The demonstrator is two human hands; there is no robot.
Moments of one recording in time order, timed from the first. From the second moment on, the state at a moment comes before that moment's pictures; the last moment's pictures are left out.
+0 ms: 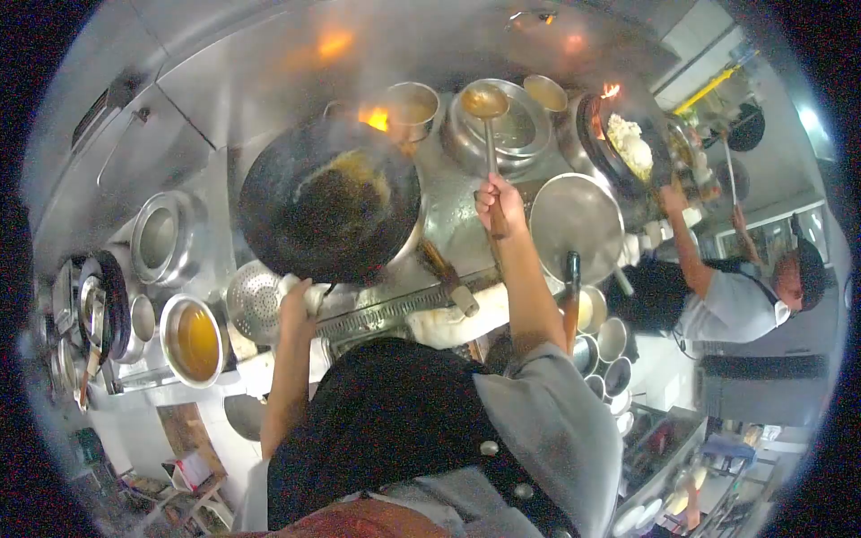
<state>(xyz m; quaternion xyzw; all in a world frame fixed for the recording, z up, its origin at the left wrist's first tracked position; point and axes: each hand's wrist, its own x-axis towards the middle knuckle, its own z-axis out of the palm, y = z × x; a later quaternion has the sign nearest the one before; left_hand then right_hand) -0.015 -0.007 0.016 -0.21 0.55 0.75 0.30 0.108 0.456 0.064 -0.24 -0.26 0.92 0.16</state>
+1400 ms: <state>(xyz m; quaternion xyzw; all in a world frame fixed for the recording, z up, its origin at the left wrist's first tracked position) 0.074 -0.049 0.111 -0.10 0.22 0.84 0.49 0.149 0.323 0.097 -0.19 -0.20 0.96 0.06</state>
